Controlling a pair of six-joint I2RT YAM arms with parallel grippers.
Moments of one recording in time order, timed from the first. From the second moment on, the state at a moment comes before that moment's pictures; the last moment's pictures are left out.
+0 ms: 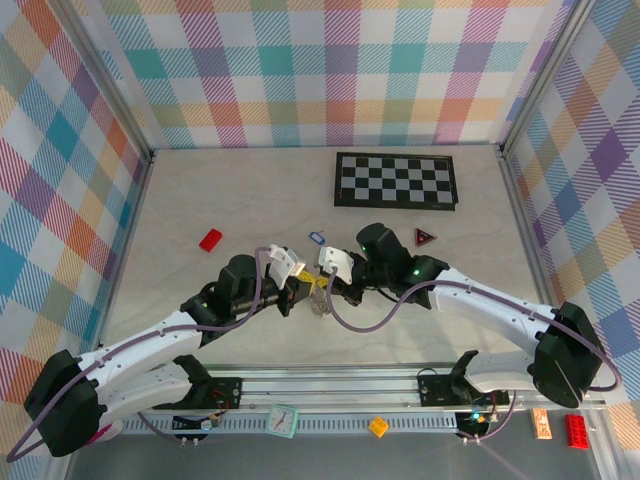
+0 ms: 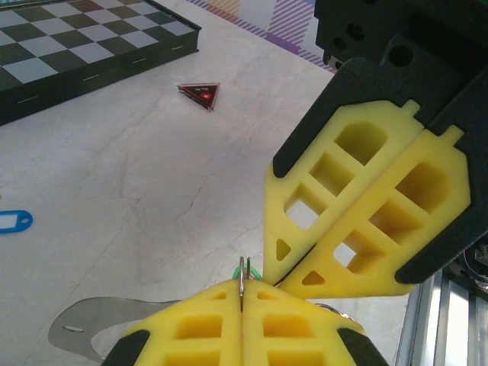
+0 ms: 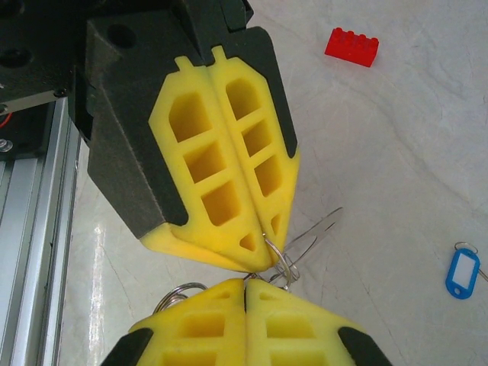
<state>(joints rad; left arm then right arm) -0.76 0.96 0.49 0.11 0.30 -0.11 0.86 1.26 0.87 -0.28 -0.41 -0.43</state>
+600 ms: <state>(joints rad) -0.76 0.93 0.43 0.28 0.42 0.05 0.64 1.16 0.87 -0.36 -0.71 -0.35</state>
